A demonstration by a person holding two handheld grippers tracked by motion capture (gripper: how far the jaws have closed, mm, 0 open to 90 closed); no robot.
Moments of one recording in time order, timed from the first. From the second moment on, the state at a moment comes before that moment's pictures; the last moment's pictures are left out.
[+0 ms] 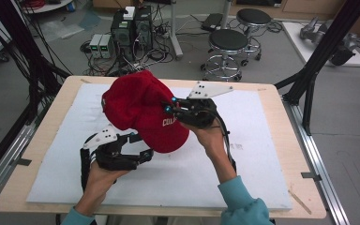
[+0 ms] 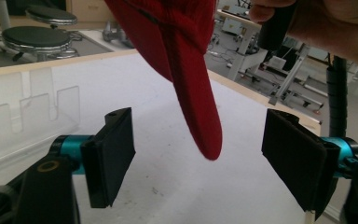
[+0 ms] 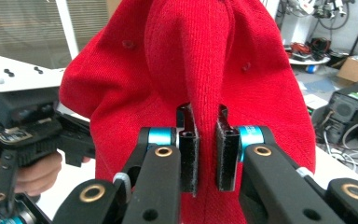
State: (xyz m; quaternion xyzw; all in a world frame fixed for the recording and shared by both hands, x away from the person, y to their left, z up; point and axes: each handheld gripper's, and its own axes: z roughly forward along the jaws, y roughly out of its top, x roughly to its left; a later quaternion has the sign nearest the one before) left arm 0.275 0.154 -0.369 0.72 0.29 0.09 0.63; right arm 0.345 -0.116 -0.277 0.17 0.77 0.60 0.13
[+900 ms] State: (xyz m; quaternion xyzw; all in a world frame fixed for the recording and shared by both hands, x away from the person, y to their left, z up) left arm 0.279 0.158 -0.369 0.72 0.25 0.12 0.63; right arm 0.342 -0.098 -0.282 0.14 0.77 0.61 0.10
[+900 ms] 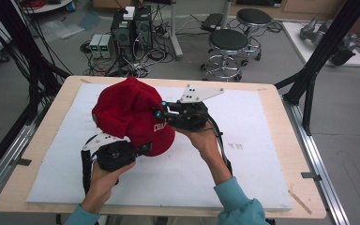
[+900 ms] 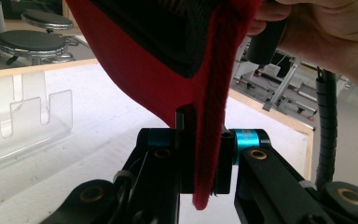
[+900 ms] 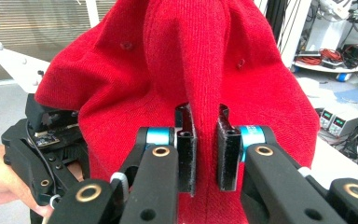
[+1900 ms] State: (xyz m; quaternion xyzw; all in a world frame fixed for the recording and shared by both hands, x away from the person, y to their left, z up) left arm 0.309 0.201 -0.339 0.74 0.25 0.26 0.56; right arm 0.320 -0.161 -0.310 0.24 0.79 0.54 0.17
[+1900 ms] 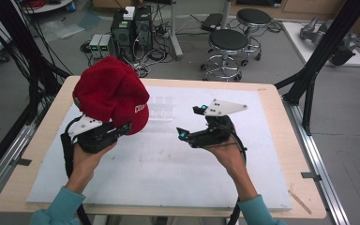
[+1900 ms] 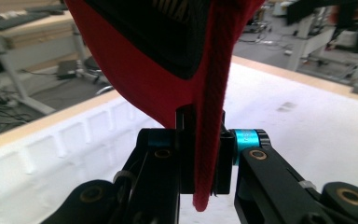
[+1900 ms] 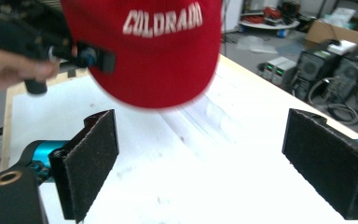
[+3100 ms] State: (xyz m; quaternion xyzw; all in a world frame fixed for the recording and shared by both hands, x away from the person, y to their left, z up) left arm 0.386 0.187 -0.365 0.74 0.33 0.30 0.51; right arm 0.256 -0.280 -0.429 0.36 0.68 0.57 0.29
